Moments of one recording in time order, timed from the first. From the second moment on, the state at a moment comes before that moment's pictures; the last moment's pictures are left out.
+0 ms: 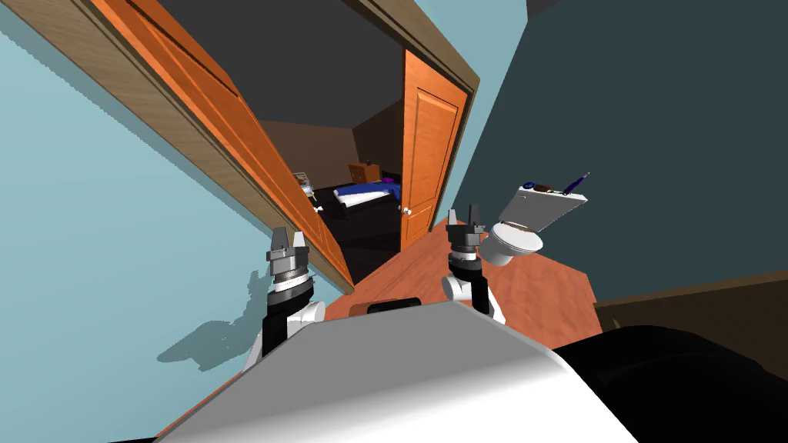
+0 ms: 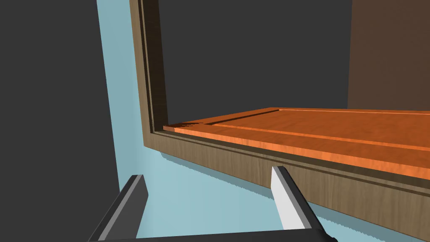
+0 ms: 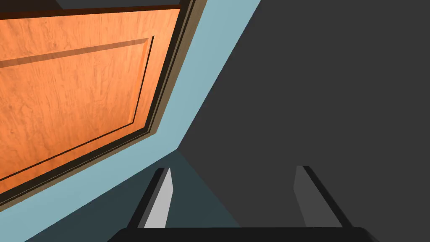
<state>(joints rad) 0.46 -0.04 0.03 -2.27 -0.07 -0.62 -0.04</state>
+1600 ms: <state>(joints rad) 0.50 -0.08 0.14 -1.99 -0.17 -0.74 -0.35</state>
